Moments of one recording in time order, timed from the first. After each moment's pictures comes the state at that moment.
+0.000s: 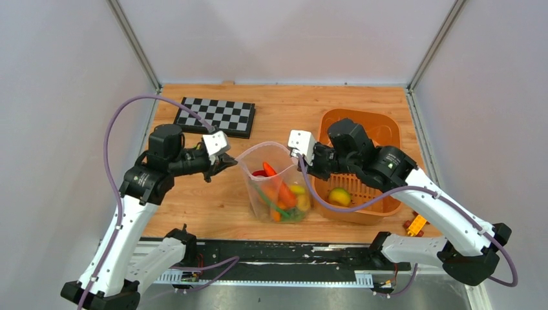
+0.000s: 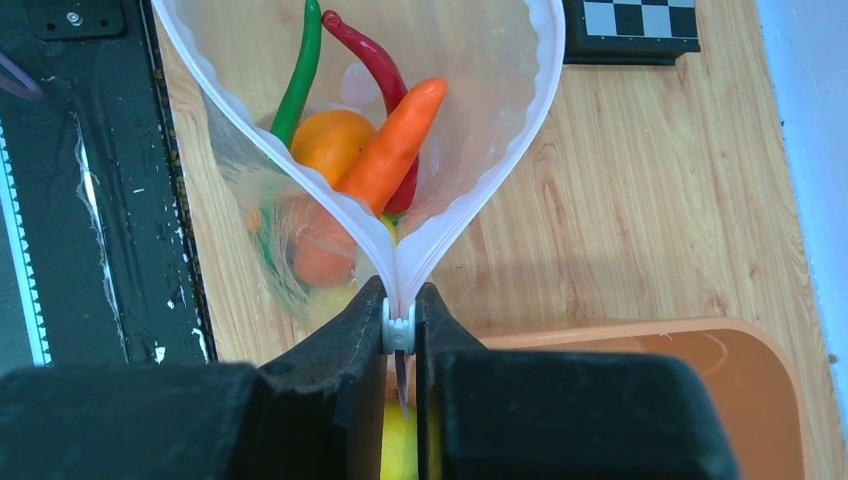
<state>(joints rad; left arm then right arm) -0.33 0.84 1.10 -0.77 0.74 0.49 0.88 1.15 1.37 -0.84 -0.24 -0.47</state>
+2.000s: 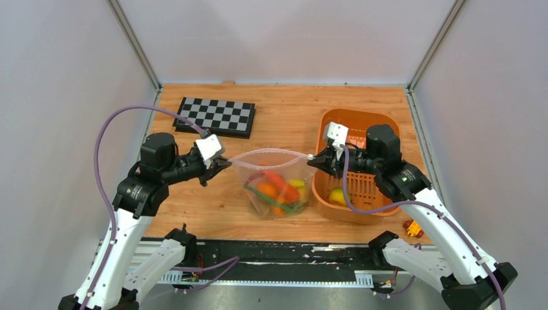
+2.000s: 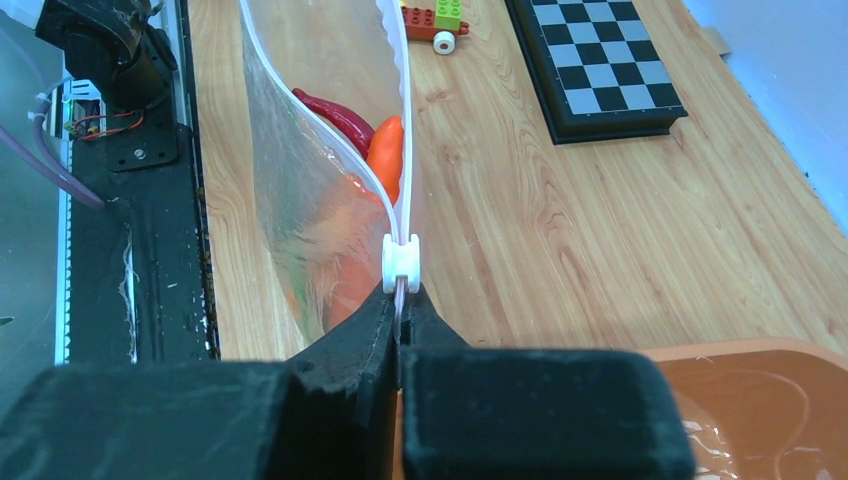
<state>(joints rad) -0.33 0.75 1.07 -0.77 0.62 0.45 0.53 0.91 1.00 -0.42 -0.68 -0.34</state>
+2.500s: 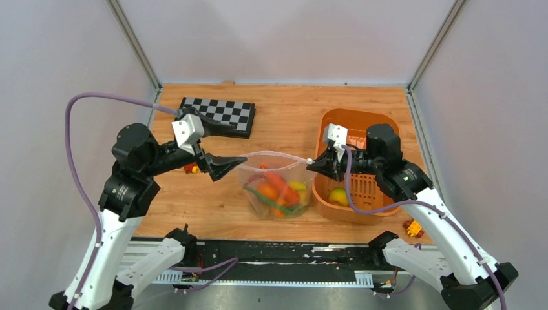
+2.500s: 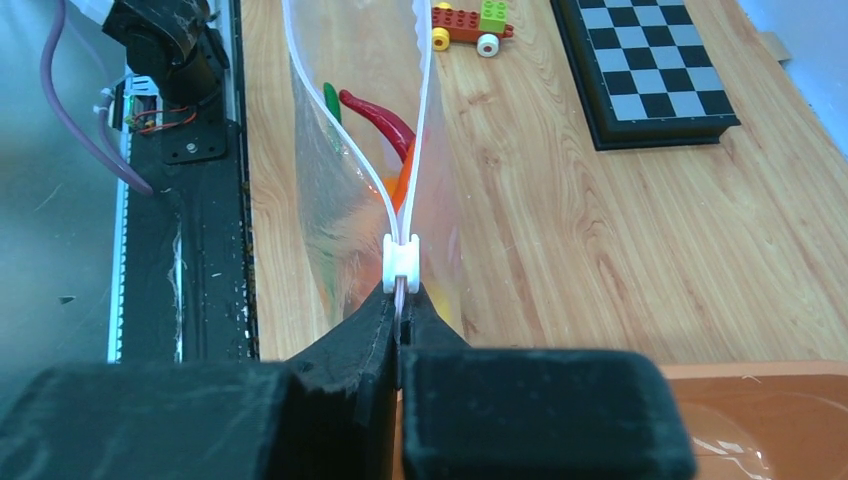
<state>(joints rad) -0.37 0.79 1.24 -0.48 0.76 0.13 0.53 0.92 1.01 -0.47 -0.75 -0.33</state>
